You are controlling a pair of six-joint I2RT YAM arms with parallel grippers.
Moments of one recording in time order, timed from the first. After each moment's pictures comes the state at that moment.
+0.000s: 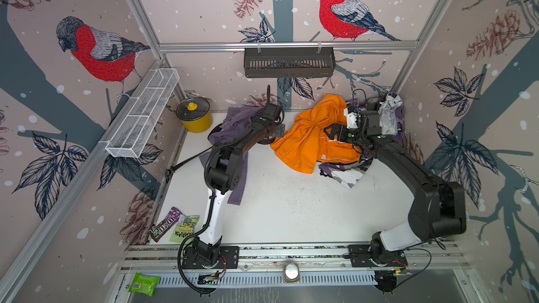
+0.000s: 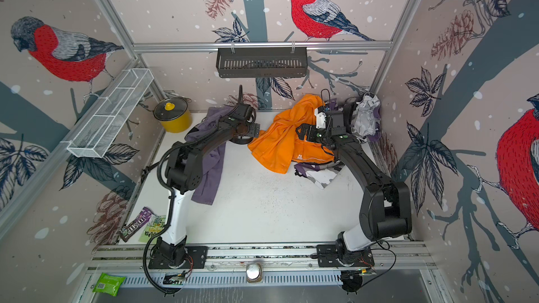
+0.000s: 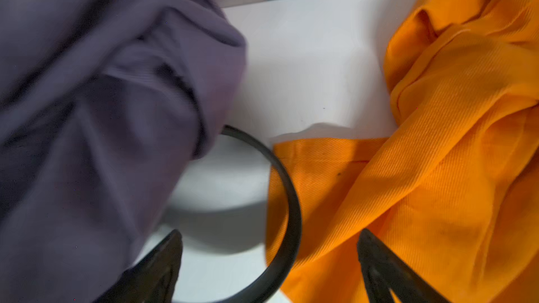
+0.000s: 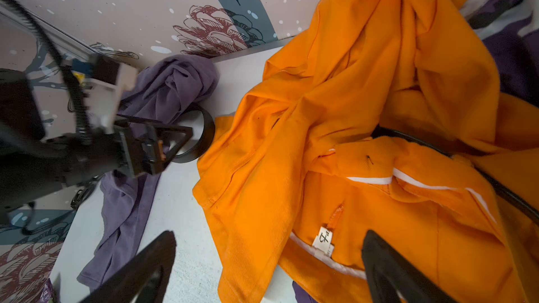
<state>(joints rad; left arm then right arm) -0.47 2.31 1.97 -0.59 -0.19 -0.23 0.17 1.53 1.18 -0.27 -0.39 0.31</state>
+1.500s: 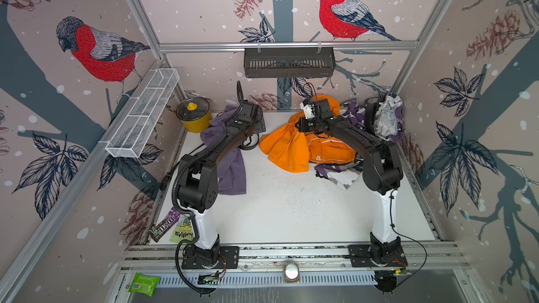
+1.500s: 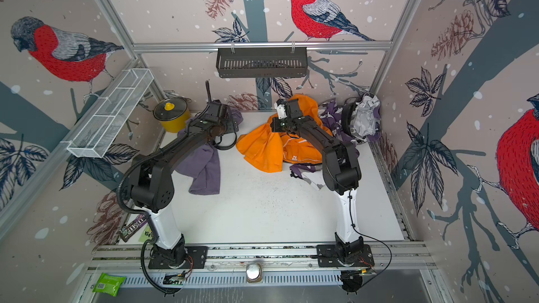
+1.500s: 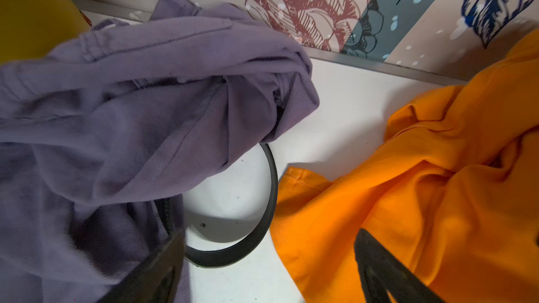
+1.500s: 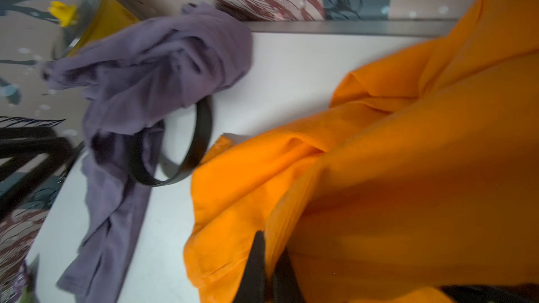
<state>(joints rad) -0.33 1.85 1.55 -0.46 -0.21 -0.43 0.43 2.09 1.76 -0.36 -0.39 0.25</state>
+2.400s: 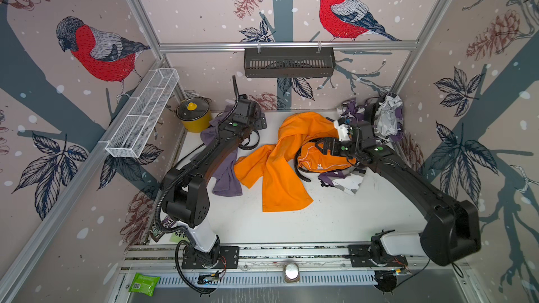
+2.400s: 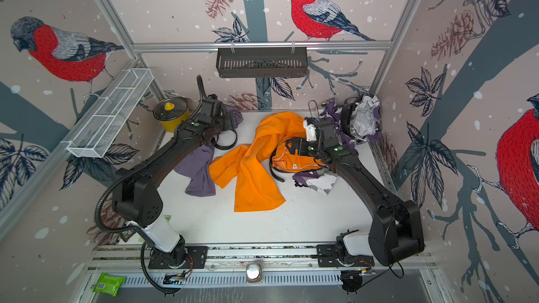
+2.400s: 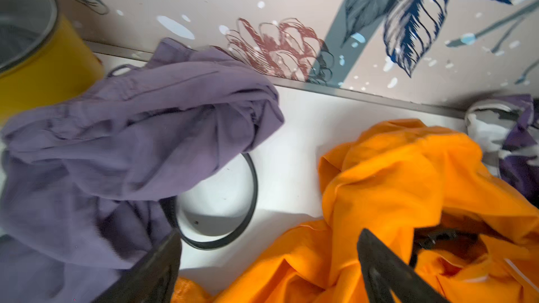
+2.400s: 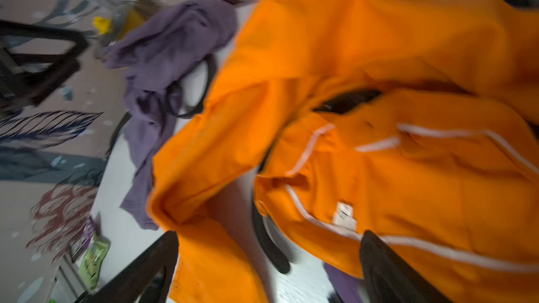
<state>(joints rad) -0.40 1.72 1.50 -0.44 -0.18 -0.41 0.26 1.33 0.96 -0.40 -0.37 0.41</state>
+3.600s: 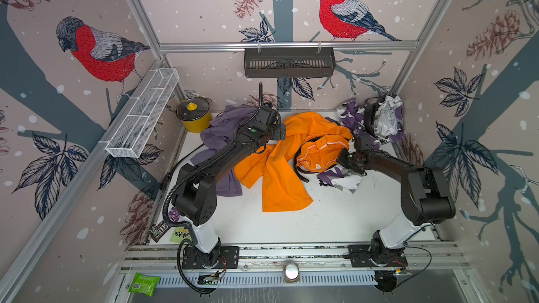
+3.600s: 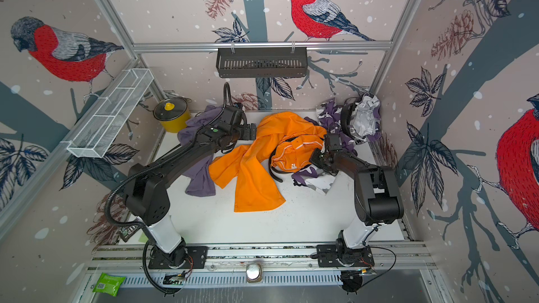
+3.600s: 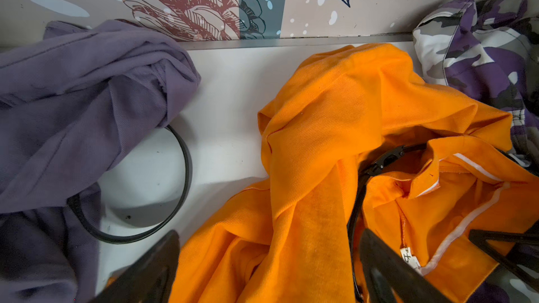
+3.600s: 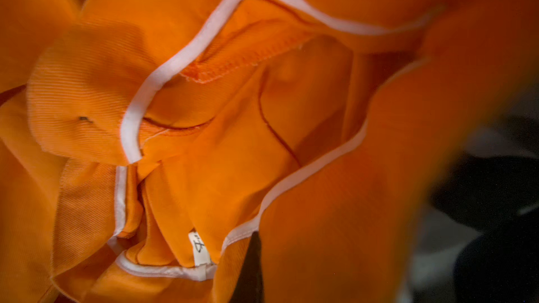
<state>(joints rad) -0.54 1.76 1.50 -0.45 -0.17 -0.34 0.13 1.66 0.94 -0.26 -0.29 0.58</state>
